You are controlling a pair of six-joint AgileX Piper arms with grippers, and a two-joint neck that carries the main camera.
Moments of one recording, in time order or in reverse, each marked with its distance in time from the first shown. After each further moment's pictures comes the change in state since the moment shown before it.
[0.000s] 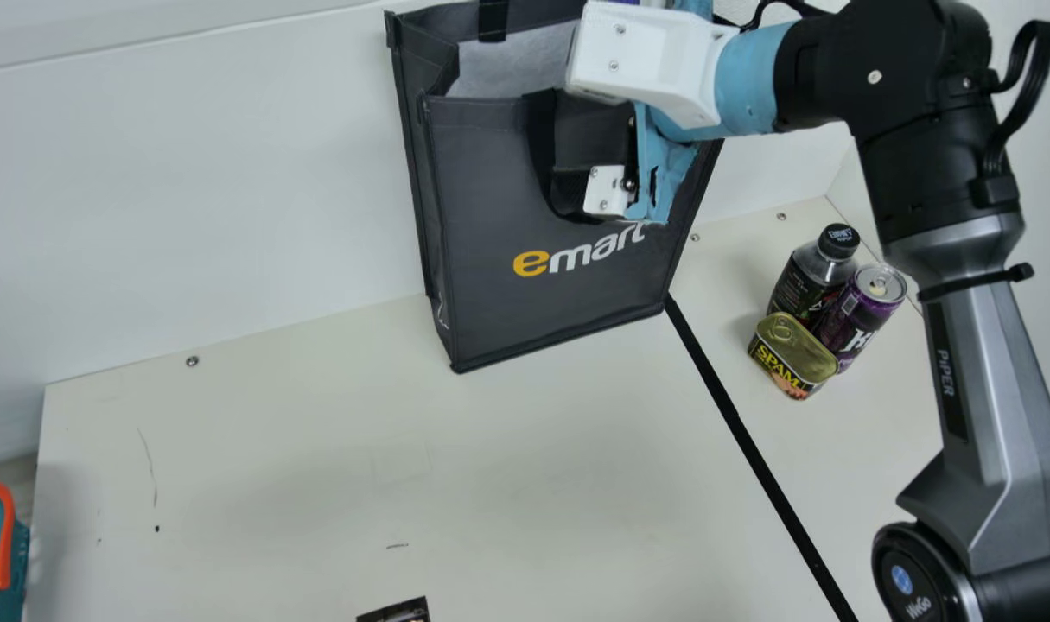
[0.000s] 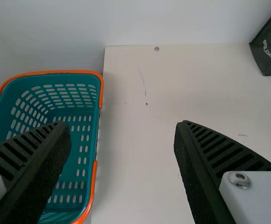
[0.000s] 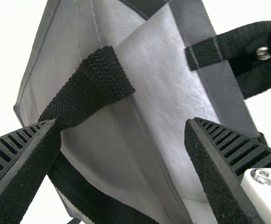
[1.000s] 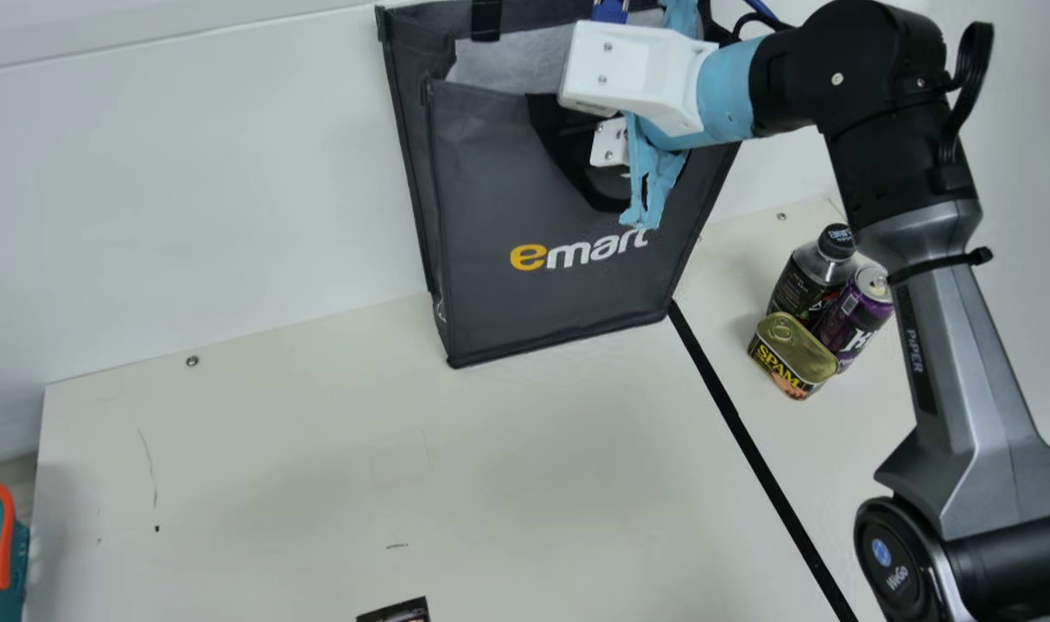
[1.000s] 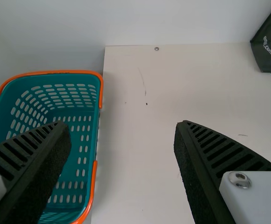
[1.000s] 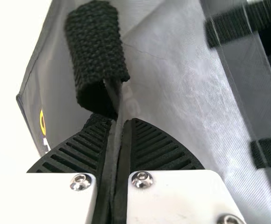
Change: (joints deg) left arm 0.0 0.0 0.0 0.0 0.0 0.0; right arm -1.0 2.7 -0.7 0.0 0.2 -0.2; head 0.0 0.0
